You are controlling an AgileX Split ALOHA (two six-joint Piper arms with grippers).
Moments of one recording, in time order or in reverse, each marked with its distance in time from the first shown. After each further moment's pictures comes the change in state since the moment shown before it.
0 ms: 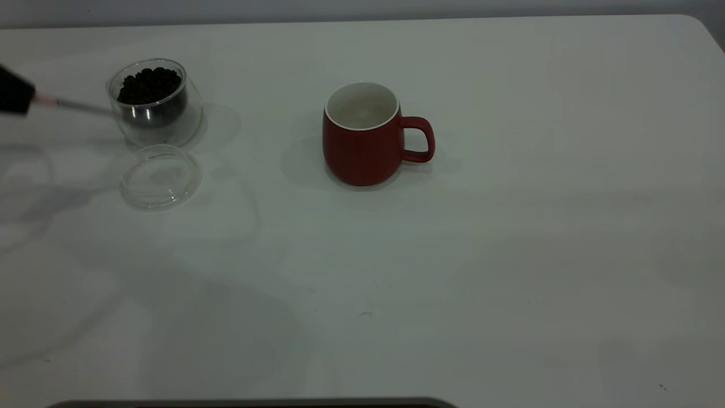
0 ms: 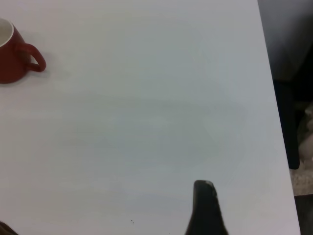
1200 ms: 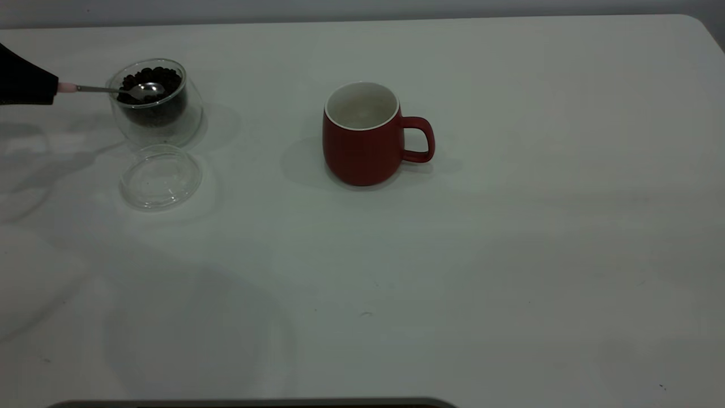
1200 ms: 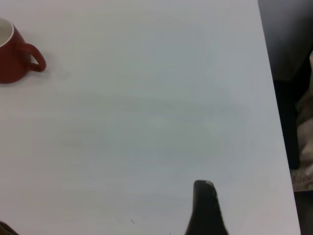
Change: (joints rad) left arm 0.000 0.172 -0.139 -0.139 -0.128 0.037; right arm 0.000 0.000 0.000 0.000 0.000 0.000
